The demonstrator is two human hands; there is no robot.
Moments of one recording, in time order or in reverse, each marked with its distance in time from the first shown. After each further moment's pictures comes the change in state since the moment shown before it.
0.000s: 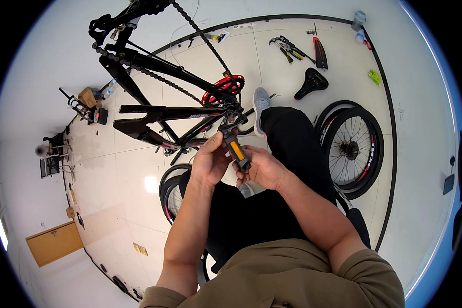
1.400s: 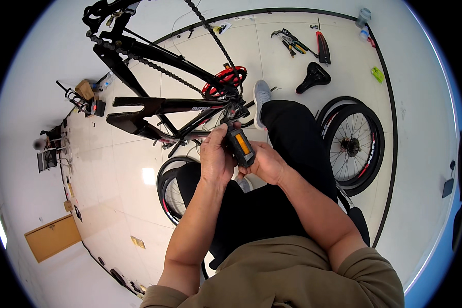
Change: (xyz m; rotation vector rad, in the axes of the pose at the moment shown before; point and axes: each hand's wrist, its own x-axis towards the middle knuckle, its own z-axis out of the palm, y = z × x) left_hand -0.008 -0.011 0.029 0.023 0.202 0.099; right_hand 0.002 -0.002 0.006 -0.063 0.084 -0.020
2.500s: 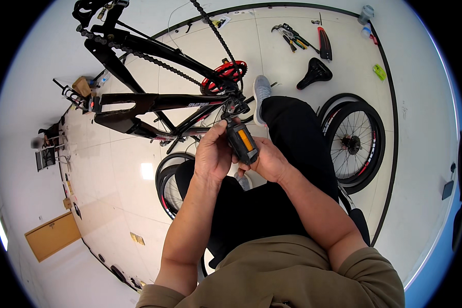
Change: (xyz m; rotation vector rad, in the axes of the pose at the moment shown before) left_hand 0.012 0.004 -0.011 0.007 -0.134 -0.091; right_hand 0.002 -0.005 0.001 0.026 -0.015 -0.038
